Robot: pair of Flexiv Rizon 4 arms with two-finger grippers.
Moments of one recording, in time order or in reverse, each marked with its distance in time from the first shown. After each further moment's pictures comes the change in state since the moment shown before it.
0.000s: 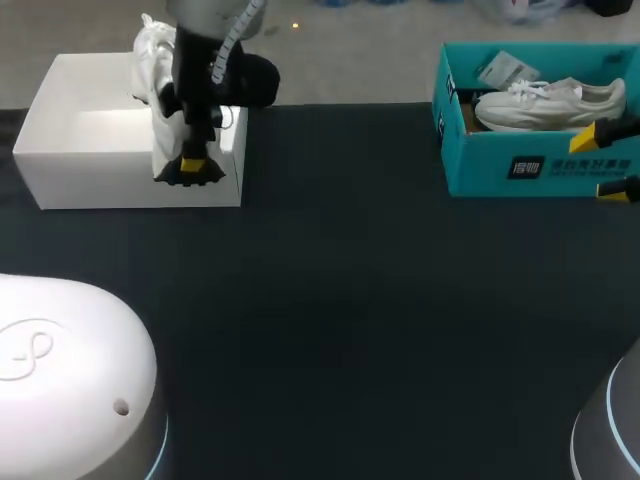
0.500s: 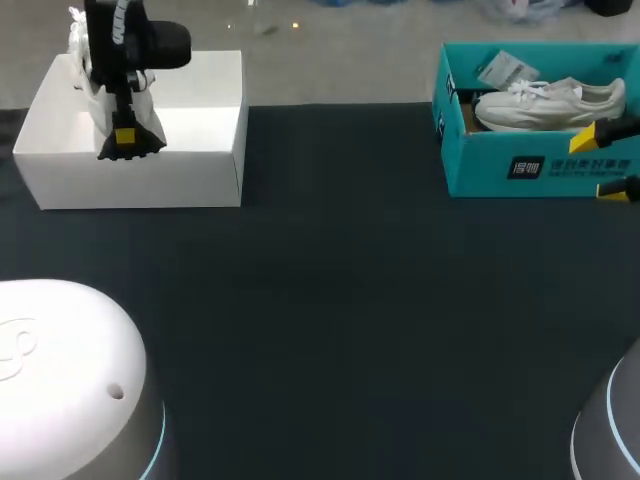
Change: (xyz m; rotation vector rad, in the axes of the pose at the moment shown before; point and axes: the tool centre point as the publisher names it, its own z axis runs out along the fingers) left arm -0.075 0.067 0.024 0.115 0.069 -0.041; right arm 0.000 0.000 0.000 0.000 0.000 0.000
